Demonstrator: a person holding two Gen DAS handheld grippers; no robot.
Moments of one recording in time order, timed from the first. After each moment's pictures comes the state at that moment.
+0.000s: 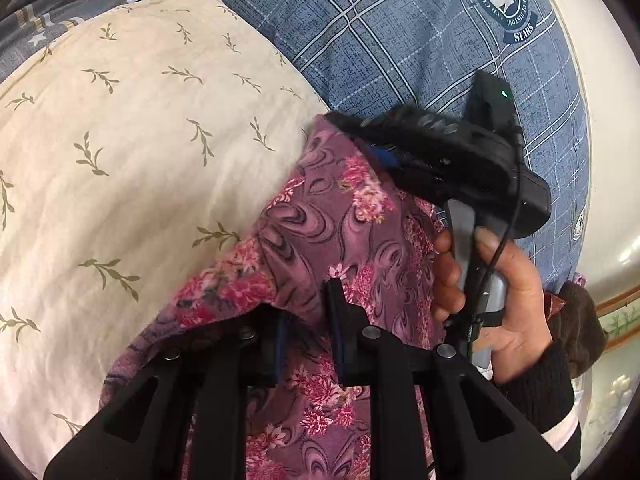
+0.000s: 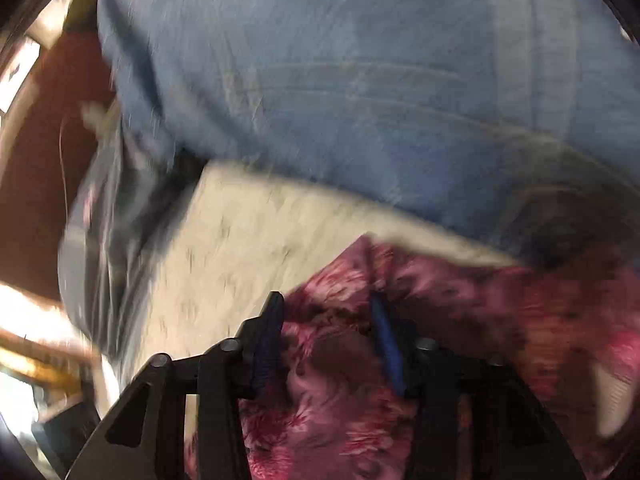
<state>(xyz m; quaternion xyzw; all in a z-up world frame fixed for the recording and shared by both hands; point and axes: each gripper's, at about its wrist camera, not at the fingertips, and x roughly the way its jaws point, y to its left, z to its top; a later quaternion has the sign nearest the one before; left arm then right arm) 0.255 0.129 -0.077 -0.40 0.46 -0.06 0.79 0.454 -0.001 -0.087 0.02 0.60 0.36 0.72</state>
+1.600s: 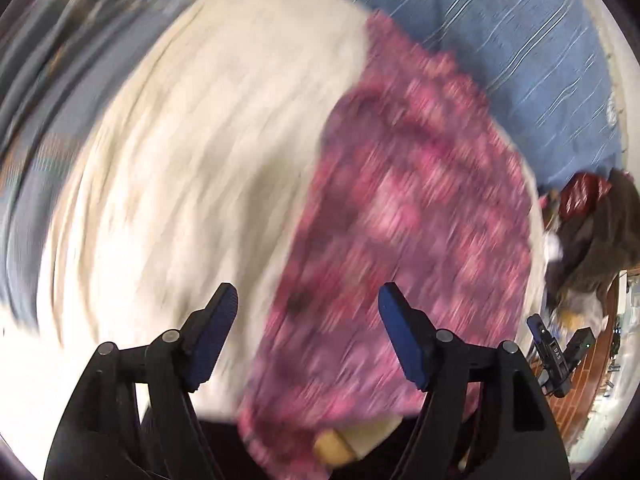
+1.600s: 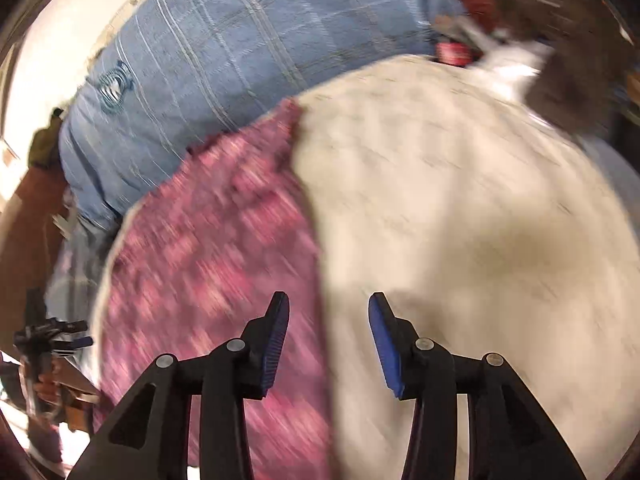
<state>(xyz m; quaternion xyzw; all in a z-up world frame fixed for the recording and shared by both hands) 0.110 0.181 -0.047 -0.25 0.62 -0.04 0.74 0.082 -0.407 -0.039 0.20 0.49 0.06 0.85</state>
